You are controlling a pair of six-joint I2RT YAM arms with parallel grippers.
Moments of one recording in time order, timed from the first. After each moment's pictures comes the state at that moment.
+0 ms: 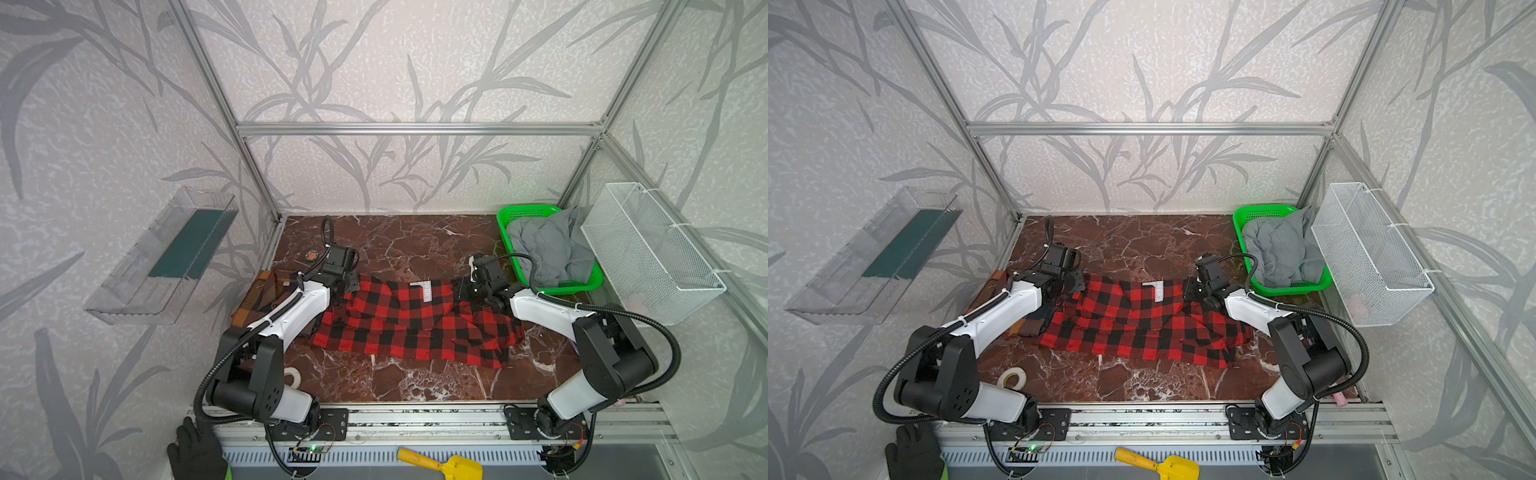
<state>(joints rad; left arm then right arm) -0.25 1.46 0.96 -0.47 -0.27 -0.47 0.44 1.59 0.84 -0.06 -0.11 0.66</state>
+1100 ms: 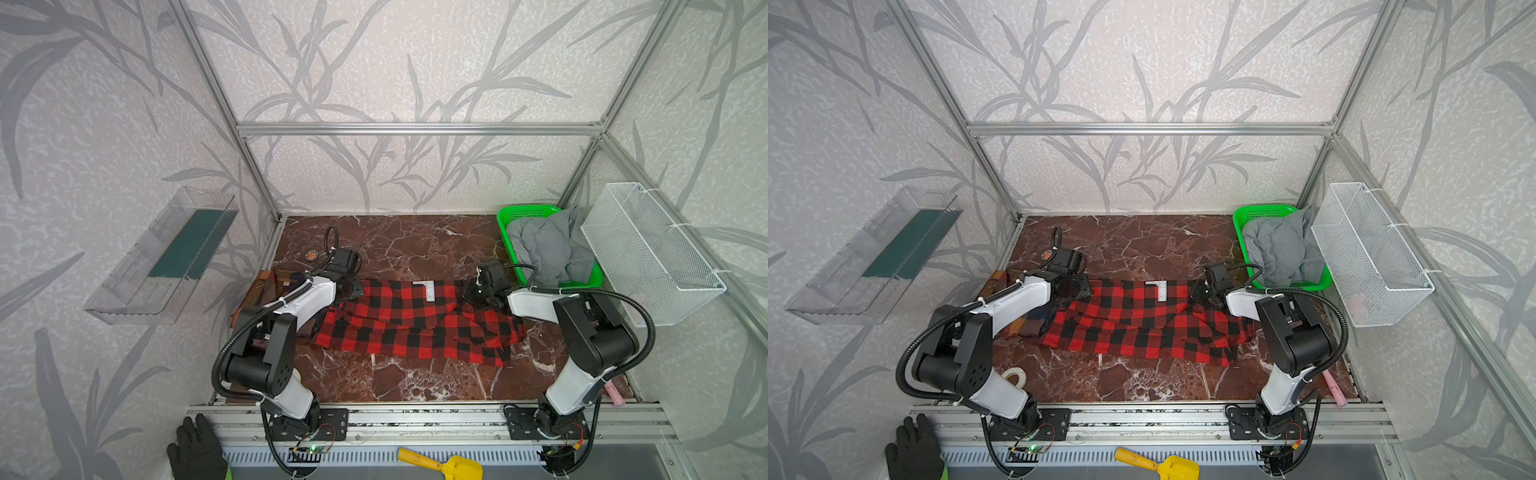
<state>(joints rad) -0.25 1.60 0.96 -0.46 -0.14 -0.58 0.33 1.75 0.81 0.05 -0.17 0.77</state>
